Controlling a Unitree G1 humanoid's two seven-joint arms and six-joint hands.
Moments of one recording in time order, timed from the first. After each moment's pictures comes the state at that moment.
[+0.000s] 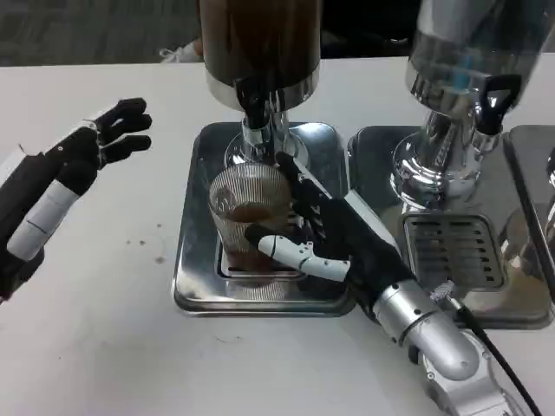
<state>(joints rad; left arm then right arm) -0.19 0.49 0.26 0.53 -0.26 -0.63 -0.72 -0.32 -0.02 0.17 0.59 -0.12 -0.35 0.20</state>
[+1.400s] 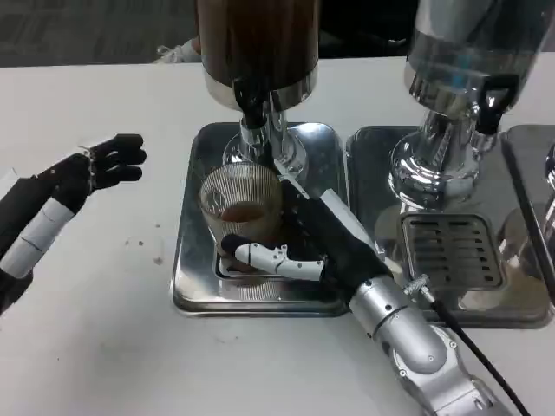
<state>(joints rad) -0.15 0.52 0.26 0.57 -0.24 -0.63 -0.71 -0.41 0.01 0.23 0.76 -0.22 -0.40 0.08</state>
